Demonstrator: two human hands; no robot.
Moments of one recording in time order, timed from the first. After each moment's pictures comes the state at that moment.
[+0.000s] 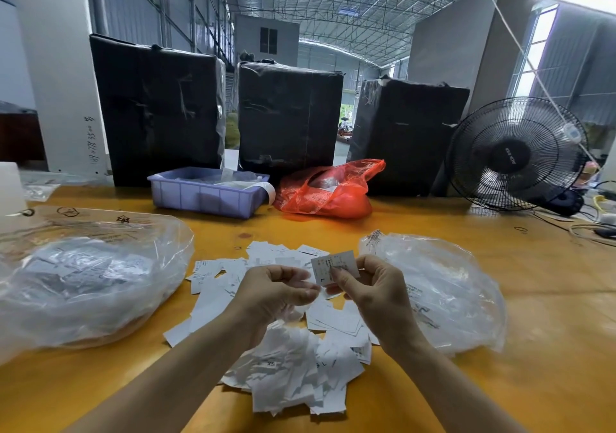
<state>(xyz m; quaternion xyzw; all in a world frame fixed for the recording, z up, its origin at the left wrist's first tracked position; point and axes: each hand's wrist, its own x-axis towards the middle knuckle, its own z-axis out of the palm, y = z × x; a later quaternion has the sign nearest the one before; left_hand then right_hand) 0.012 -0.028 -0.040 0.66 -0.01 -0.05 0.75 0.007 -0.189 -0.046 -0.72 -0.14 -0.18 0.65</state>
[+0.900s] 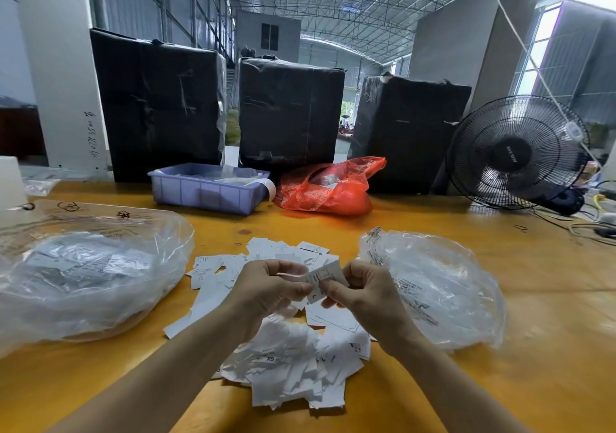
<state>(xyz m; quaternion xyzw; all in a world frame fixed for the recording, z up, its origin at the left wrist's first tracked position) 0.016 -0.024 -0.041 0.68 0.00 -0.04 0.73 0.008 -0.190 -0.050 -0.78 -0.16 -0.12 0.60</state>
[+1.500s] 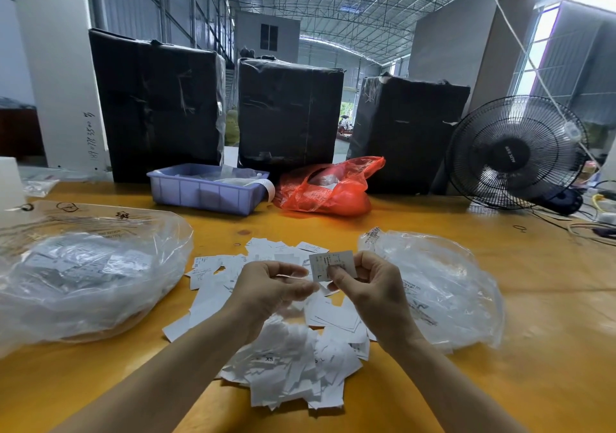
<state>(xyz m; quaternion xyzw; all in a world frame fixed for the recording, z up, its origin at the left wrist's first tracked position) 0.012 -0.028 -0.040 0.69 0.00 -0.02 0.72 0.007 -0.186 -0.046 -0.74 -0.14 -0.20 0.63</state>
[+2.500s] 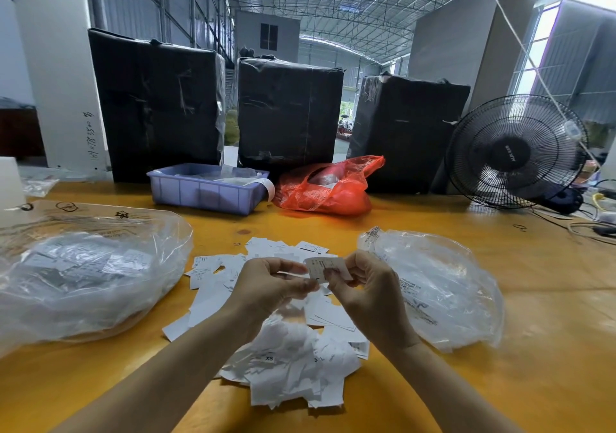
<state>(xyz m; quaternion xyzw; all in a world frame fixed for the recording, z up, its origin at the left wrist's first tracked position) 0.011 -0.029 -0.038 0.72 -0.01 -0.01 0.70 0.004 -0.184 -0.050 -0.81 -0.19 -0.33 0.45</state>
